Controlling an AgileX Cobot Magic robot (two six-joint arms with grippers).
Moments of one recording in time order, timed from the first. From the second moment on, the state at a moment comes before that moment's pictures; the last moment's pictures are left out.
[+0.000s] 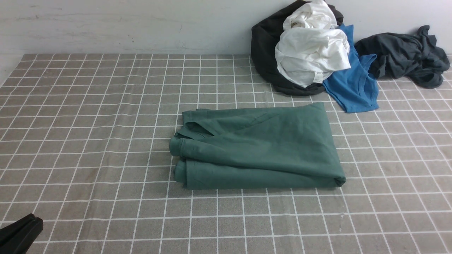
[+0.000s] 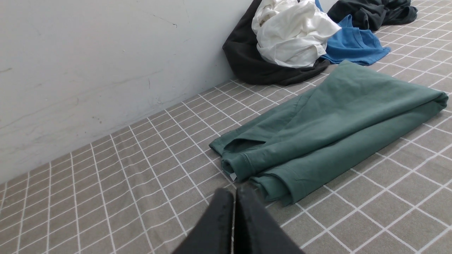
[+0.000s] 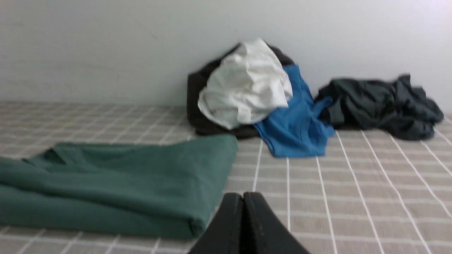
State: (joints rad) right arm 0.11 0.01 0.03 0.13 0.22 -0.11; left arm -0.27 0.07 -0.25 -0.37 0.41 0.57
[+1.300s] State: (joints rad) right arm 0.08 -0.01 0.02 0.09 0.36 -0.09; left arm -0.04 -0.01 0.02 -0.13 0.26 0.17
